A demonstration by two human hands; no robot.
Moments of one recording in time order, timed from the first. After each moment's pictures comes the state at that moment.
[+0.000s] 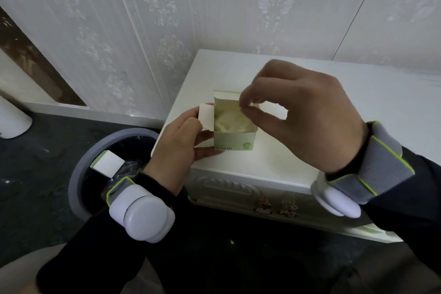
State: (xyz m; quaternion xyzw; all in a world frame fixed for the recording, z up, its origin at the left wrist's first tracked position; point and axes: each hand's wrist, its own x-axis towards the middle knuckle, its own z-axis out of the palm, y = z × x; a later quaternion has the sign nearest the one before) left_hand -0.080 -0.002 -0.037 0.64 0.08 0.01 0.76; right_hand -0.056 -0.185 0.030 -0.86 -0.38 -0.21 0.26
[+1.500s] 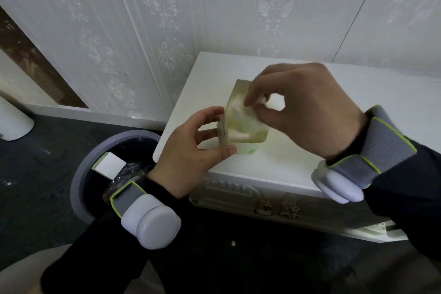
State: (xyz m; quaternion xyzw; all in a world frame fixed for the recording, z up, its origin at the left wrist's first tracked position) left_hand -0.087 0.000 -0.040 0.80 -0.01 0.03 0.60; right_hand -0.038 -0.184 0.035 -0.87 -0.38 -0.16 0.26
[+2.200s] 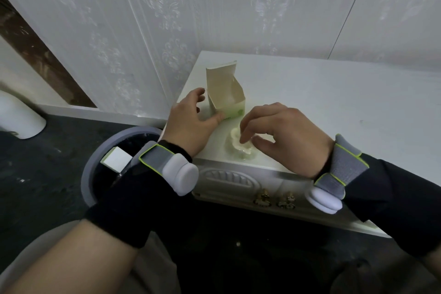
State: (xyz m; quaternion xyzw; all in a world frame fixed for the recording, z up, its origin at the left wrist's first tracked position) left_hand -0.053 -0.001 -0.044 0.91 0.06 0.11 0.39; right_hand -0.059 -0.198 -0.018 -0.87 -0.42 -0.07 0.26
